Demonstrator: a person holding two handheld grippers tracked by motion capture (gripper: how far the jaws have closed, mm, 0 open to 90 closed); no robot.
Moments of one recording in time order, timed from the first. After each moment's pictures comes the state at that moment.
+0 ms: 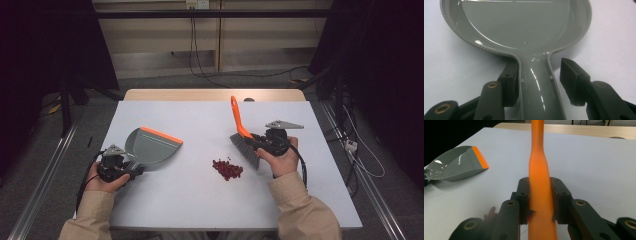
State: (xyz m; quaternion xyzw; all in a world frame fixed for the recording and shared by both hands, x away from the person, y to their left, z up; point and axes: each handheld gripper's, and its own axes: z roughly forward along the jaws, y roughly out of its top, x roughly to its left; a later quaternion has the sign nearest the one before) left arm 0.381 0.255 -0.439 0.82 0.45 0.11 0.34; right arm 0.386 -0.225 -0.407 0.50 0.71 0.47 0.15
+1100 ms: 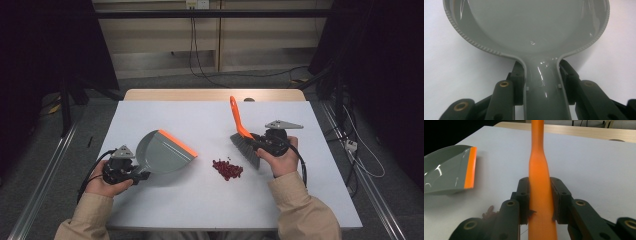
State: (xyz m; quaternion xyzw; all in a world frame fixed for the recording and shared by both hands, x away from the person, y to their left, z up) left arm 0.363 0.228 -0.412 0.88 0.33 0.06 0.32; right arm 0.386 -0.225 -0.408 0.49 0.72 0.47 0.16
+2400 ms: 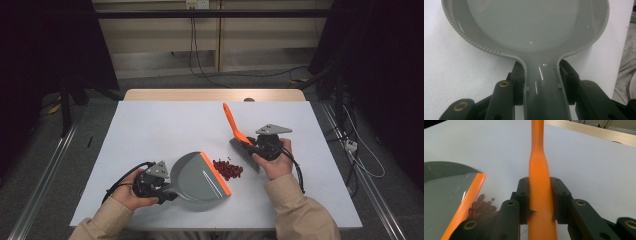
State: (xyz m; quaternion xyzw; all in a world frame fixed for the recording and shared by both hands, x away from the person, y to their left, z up) left arm 0.338 0.157 -0.423 0.93 0.19 -0.02 0.30; right arm 0.384 -0.209 -0.419 0.46 0.76 0.42 0.20
